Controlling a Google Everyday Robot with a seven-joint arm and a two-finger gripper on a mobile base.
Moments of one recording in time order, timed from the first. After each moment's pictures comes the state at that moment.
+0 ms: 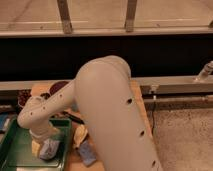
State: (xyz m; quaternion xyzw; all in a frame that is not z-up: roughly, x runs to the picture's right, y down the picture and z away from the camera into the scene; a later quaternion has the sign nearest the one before) arm -0.299 0.280 0.733 -0.39 0.06 0.25 0.88
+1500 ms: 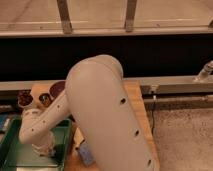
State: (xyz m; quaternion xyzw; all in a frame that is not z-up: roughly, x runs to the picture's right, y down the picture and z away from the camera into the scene) arm -0.296 0.307 0.736 -0.34 0.06 0.28 0.89
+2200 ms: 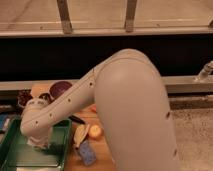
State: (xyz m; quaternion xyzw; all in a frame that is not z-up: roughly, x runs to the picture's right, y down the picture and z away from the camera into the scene) arm -0.307 0.242 0.677 -0.35 -0.05 0.29 0.89
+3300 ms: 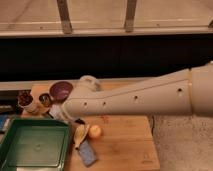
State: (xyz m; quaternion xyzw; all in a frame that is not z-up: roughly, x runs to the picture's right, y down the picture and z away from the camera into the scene) arm -0.155 0.115 0.636 -0.27 -0.12 0.43 0.85
